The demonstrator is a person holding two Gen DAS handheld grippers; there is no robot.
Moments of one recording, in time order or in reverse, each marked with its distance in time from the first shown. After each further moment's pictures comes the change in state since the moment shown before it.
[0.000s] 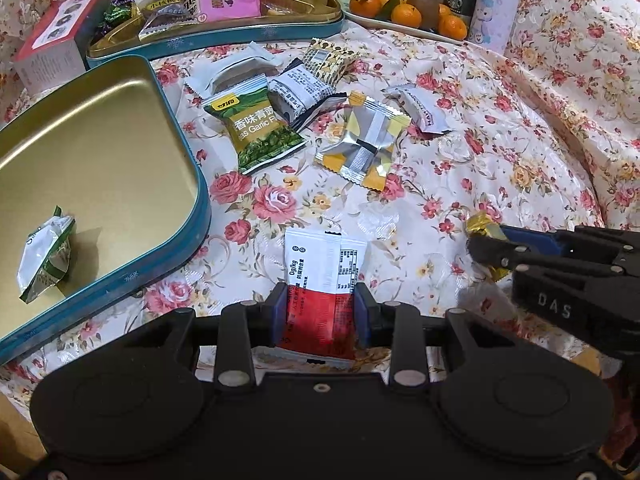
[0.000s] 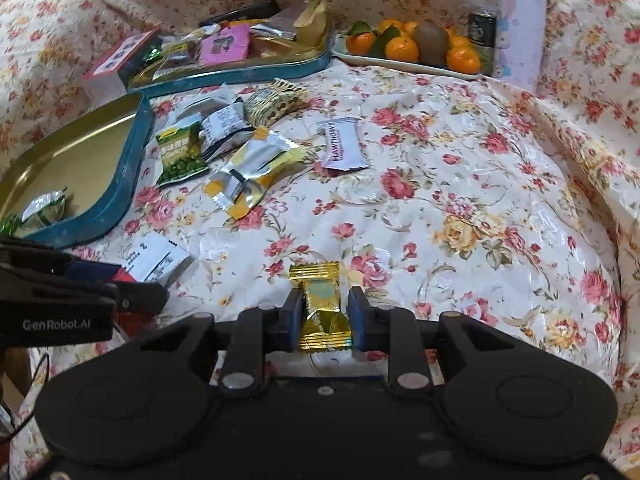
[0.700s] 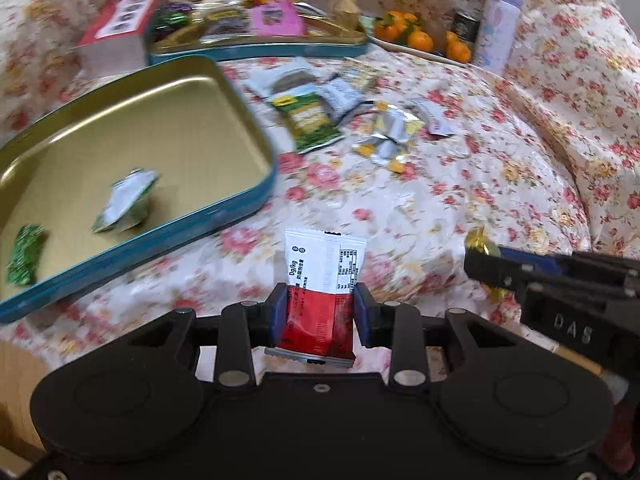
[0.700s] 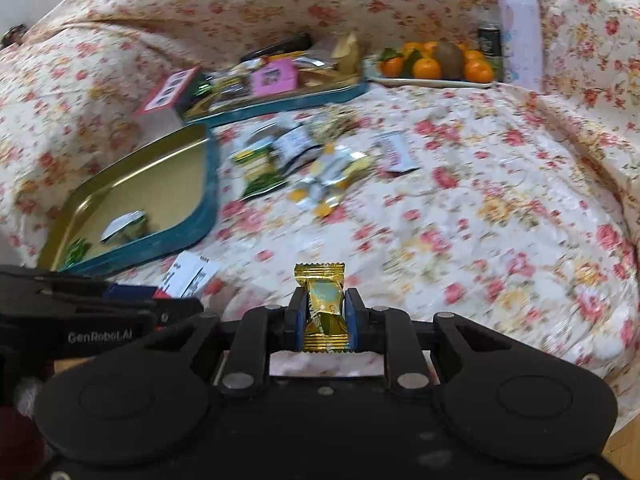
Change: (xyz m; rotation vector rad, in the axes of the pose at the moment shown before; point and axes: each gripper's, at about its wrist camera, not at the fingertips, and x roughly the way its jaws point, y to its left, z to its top) left arm -0.060 0.030 -0.042 -0.056 -0.061 0.024; right arm -0.056 0.043 -0.028 0.074 -0.068 0.110
